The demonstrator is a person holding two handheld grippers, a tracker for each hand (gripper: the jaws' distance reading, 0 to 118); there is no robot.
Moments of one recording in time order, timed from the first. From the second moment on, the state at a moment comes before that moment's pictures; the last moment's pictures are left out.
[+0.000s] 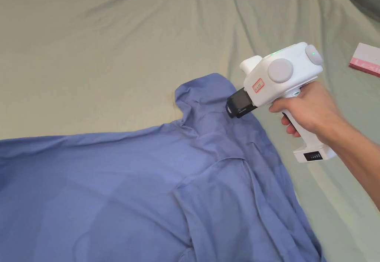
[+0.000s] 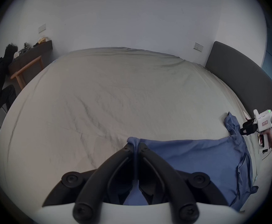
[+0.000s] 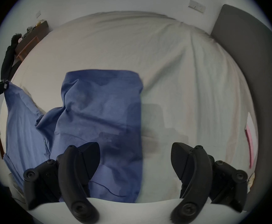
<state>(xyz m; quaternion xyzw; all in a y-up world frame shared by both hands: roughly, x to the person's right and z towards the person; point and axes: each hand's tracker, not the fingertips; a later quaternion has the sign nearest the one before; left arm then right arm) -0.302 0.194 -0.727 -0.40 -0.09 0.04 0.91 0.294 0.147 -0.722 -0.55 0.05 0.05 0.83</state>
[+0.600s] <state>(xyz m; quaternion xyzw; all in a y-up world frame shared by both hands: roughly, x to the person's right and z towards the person) -0.302 0.221 -0.708 -0.37 -0.10 0.05 0.92 0.283 0.186 -0.686 -0.47 0.03 0.08 0.88</state>
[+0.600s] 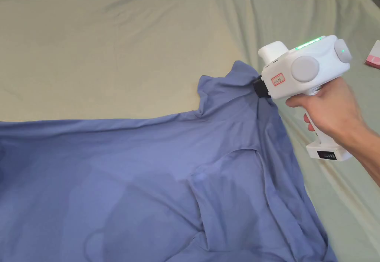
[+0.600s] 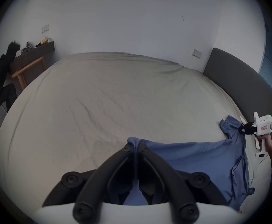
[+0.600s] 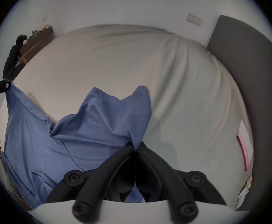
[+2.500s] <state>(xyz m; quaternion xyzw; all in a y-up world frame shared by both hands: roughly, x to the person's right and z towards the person) -0.394 0.170 -0.350 -0.42 -0.04 0.09 0.90 0.230 0.153 -0.303 -0.47 0.04 0.01 0.88</state>
